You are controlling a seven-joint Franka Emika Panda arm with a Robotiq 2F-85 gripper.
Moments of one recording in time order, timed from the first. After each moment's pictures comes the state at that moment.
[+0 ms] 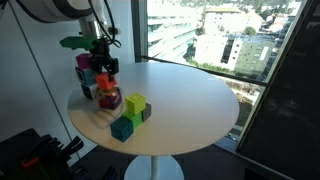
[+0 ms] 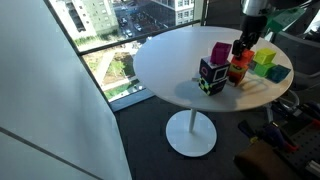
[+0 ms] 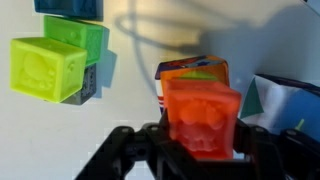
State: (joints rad) arm 0.05 -0.12 0.08 -2.50 -0.10 2.37 0.05
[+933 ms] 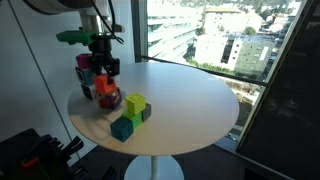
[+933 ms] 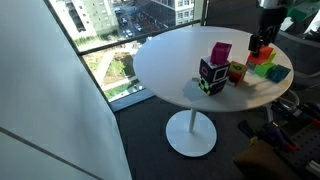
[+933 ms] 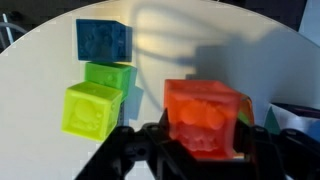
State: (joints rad) arm 0.03 -0.20 0.01 -2.52 -0.09 2.21 0.00
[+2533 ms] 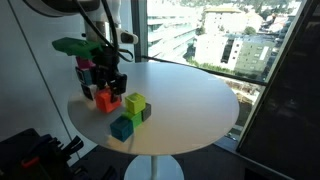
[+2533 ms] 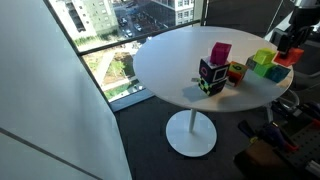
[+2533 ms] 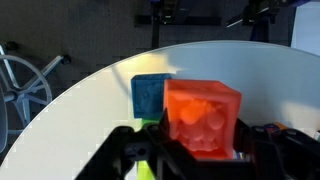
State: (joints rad) arm -0.09 -0.30 -0.12 -2.65 -0.09 2.22 -0.15
